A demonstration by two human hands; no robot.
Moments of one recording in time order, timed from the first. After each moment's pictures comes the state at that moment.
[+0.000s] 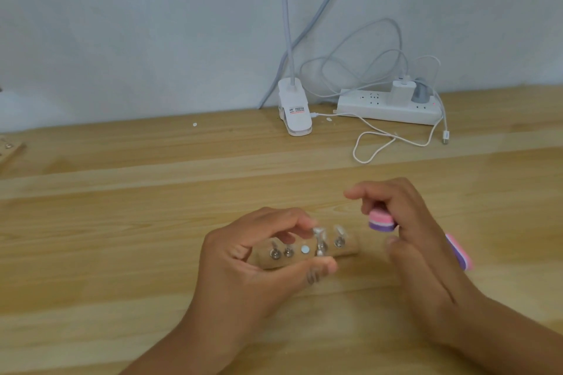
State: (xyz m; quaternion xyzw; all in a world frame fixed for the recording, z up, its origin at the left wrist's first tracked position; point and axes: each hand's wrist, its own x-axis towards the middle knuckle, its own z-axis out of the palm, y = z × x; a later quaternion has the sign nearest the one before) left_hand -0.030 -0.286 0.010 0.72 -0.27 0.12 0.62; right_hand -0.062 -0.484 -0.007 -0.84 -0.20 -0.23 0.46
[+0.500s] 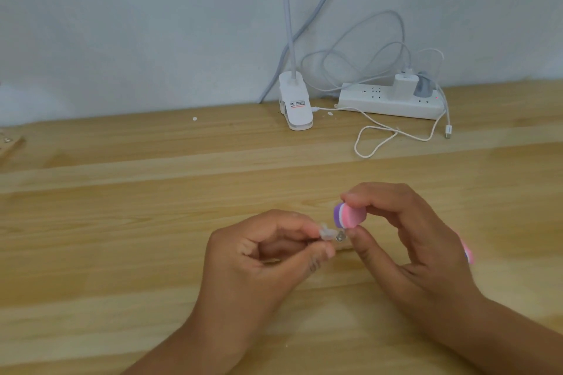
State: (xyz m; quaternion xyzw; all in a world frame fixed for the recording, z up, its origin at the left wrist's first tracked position) left_hand -0.038 -0.292 0.005 0.68 -0.21 0.06 0.70; right_hand -0.057 -0.477 -0.016 -0.80 -0.23 -0.32 0.45
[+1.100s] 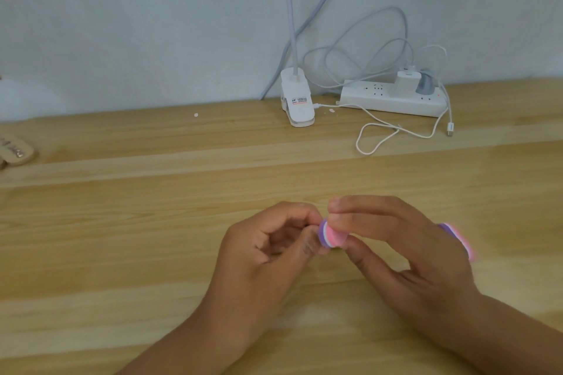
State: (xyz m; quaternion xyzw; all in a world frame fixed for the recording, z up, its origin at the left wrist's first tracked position) left_hand -0.035 -0.290 0.003 0.70 -0.26 0.01 0.67; right_hand -0.057 -0.473 -0.014 -0.80 -0.30 -0.37 0.37
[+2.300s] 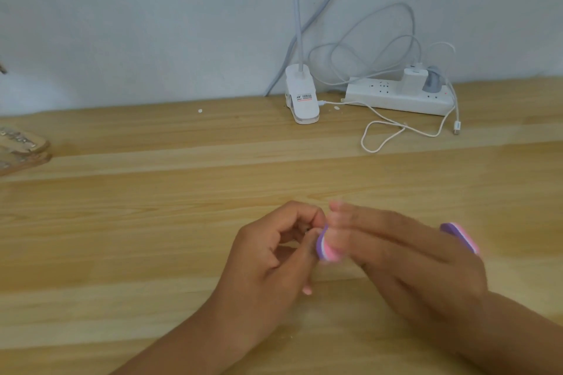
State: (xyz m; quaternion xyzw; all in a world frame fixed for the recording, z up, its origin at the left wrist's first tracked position) left_hand -0.038 -0.288 0.000 0.71 -0.24 -0.04 0.66; right_hand -0.055 -0.477 -0.016 -0.82 -0.33 -0.36 0.29
